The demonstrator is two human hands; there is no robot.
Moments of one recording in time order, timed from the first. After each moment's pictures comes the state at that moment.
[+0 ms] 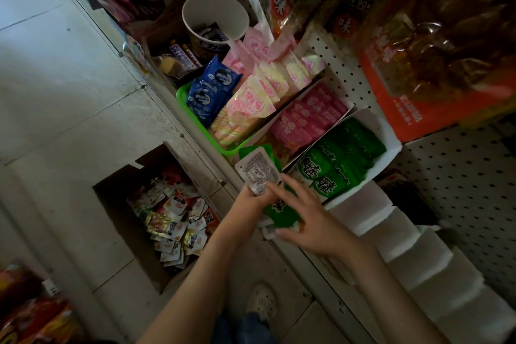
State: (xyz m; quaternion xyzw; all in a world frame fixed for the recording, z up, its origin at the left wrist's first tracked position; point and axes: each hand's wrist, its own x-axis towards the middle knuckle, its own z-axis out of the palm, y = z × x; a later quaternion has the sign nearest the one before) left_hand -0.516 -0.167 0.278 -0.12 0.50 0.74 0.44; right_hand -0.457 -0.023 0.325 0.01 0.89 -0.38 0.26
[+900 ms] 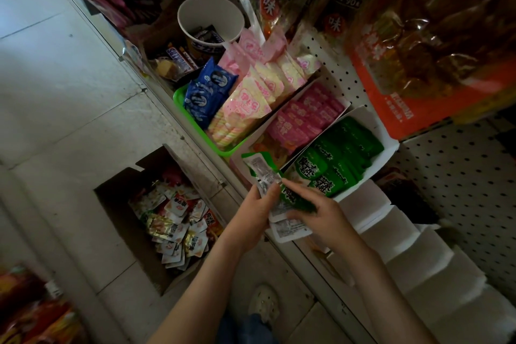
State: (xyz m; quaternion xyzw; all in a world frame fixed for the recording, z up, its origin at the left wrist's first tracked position) left_hand -0.506 -0.151 0.283 -0.12 0.48 0.75 0.44; right_hand -0.451 -0.010 0.316 0.16 0.80 -0.55 0.16
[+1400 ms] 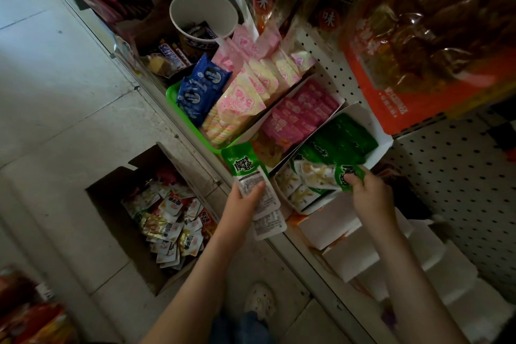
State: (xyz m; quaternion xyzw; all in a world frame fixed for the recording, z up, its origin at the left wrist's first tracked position) left_hand -0.506 -0.160 0.271 -0.16 0.58 0.71 0.38; right_hand -0.455 0.052 0.325 0.40 0.86 -0.33 0.05
